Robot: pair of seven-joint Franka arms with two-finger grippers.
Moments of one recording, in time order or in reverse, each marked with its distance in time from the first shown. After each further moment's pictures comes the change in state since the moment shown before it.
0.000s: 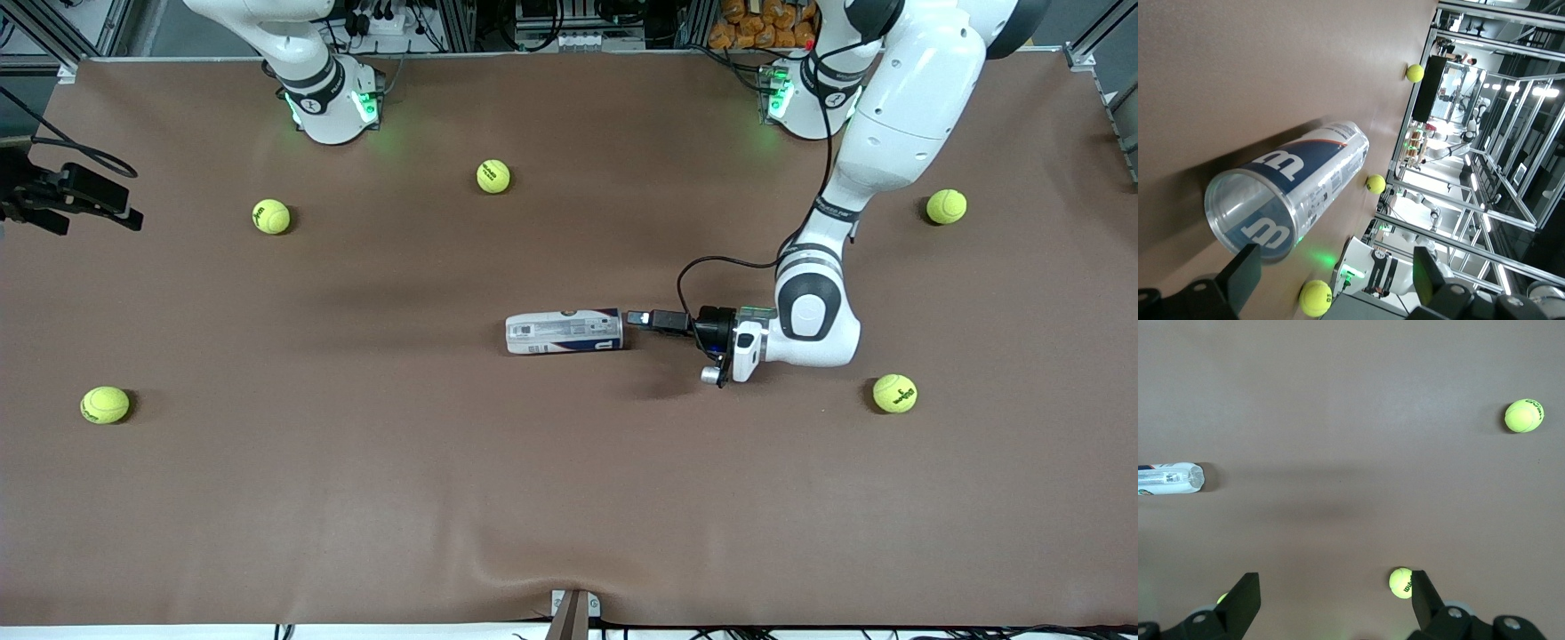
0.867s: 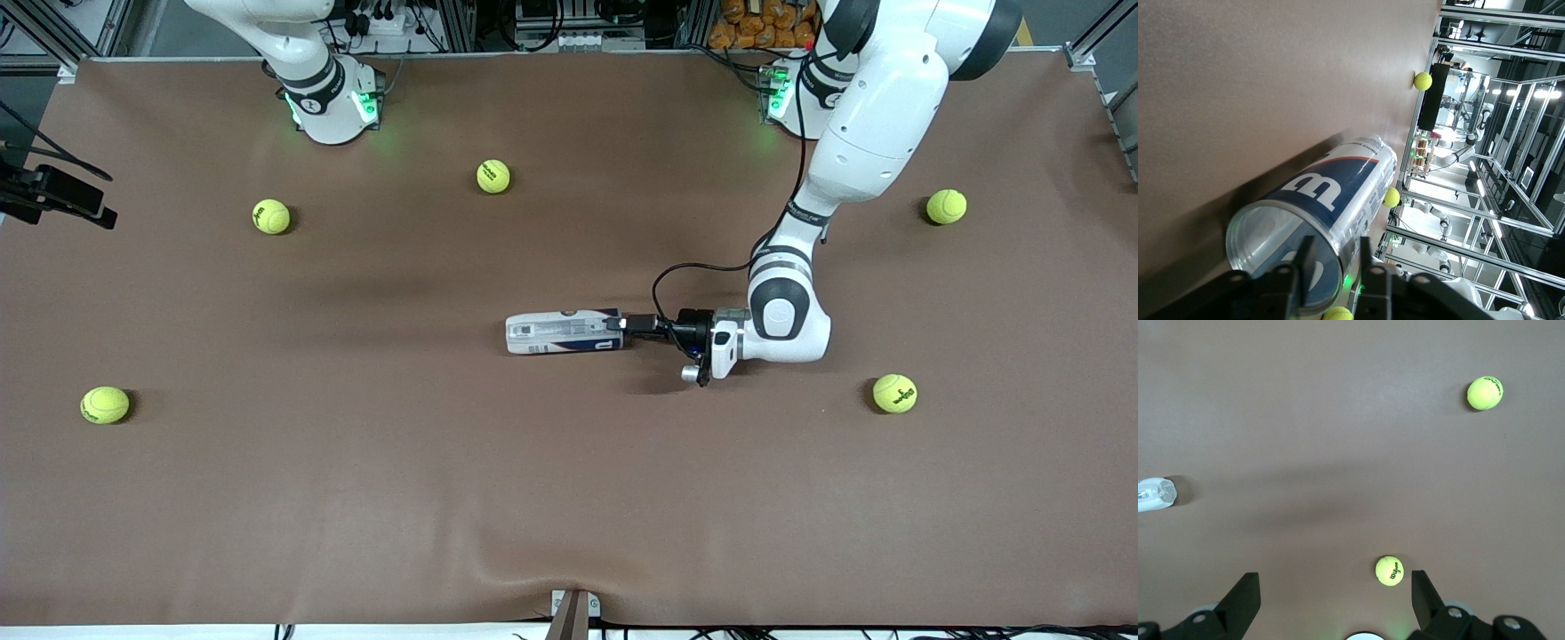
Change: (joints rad) left arm -0.050 0.072 0.002 0.025 -0.075 0.053 0.115; right arm -0.035 -0.001 0.009 0.002 -0.060 -0.022 0.087
